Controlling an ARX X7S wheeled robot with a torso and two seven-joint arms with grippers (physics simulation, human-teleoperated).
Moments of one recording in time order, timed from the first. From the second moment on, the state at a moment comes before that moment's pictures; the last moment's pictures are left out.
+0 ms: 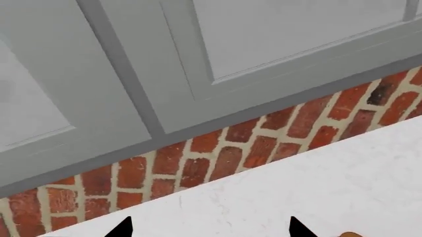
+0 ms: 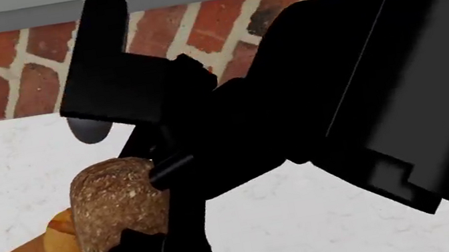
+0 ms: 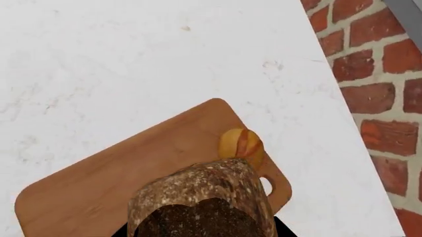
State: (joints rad) left arm -2.01 -0.98 1.04 -0.11 -1.56 -1.27 -0.30; right arm 1.70 0.52 -1.15 -0.12 1.03 1.01 -0.65
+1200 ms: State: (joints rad) left arm -1.93 -0.98 1.03 -0.12 -1.55 -1.19 -0.34; right arm 1.58 0.38 -1.27 -0.13 0.96 0.96 -0.63
